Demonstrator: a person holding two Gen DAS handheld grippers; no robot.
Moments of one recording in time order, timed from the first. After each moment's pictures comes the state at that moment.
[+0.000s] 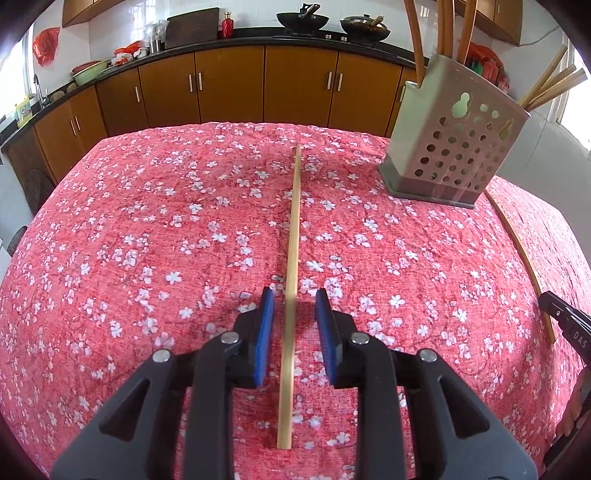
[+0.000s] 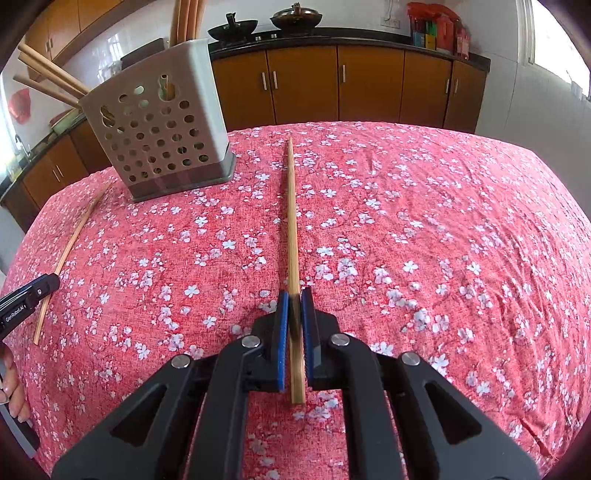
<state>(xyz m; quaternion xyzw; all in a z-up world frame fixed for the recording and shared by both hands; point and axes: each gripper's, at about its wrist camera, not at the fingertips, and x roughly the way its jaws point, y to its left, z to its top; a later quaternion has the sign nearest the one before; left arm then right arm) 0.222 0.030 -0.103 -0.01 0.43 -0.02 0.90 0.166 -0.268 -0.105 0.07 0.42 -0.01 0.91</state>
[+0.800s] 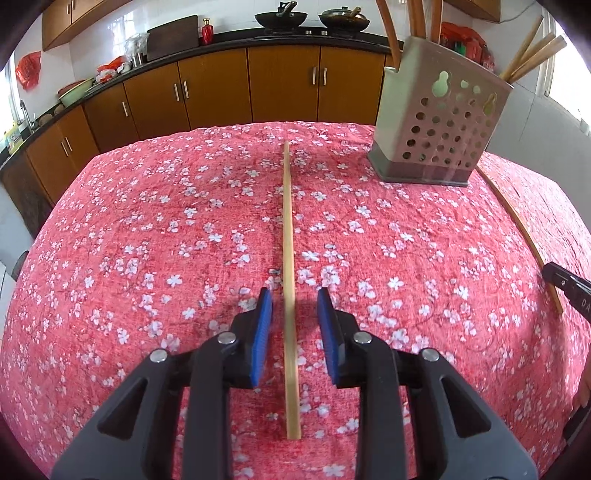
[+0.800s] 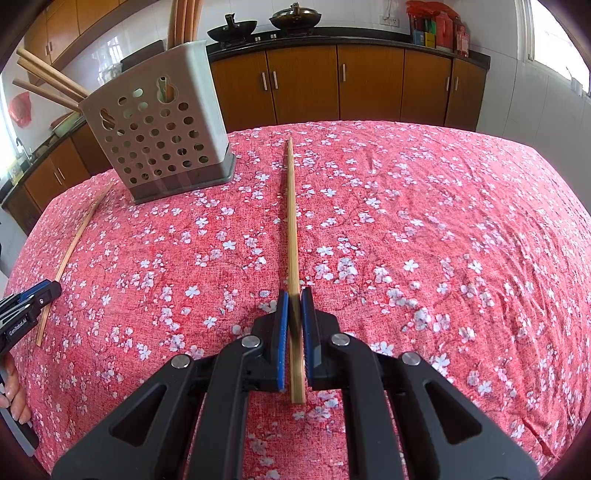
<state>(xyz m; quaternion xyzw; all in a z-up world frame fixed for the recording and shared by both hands) 0.220 0.022 -0.105 0.03 0.43 -0.04 0.90 0.164 -0.266 -0.103 0.07 0.42 -0.01 0.91</state>
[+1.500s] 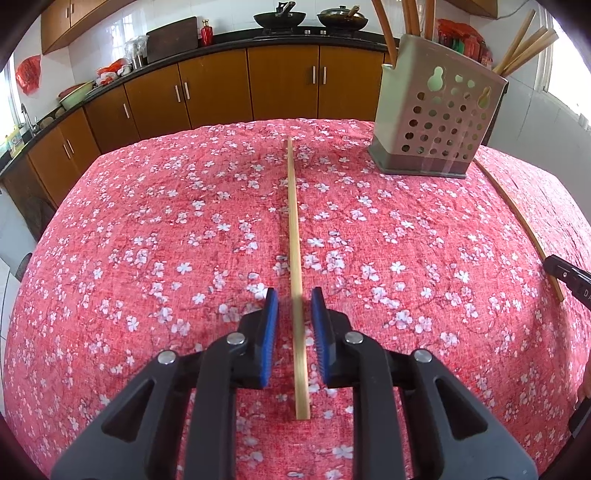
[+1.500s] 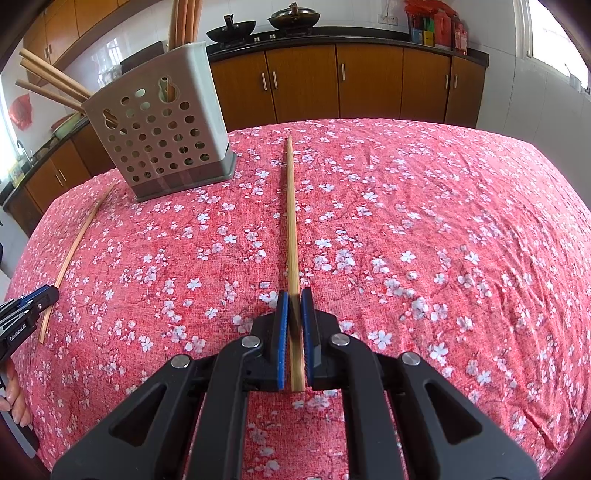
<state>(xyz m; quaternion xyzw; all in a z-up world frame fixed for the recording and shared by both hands) 0.206 0.029 -0.101 0.04 0.43 -0.03 0.90 0.158 -0.266 -0.101 0.08 0.42 -0.01 0.90</state>
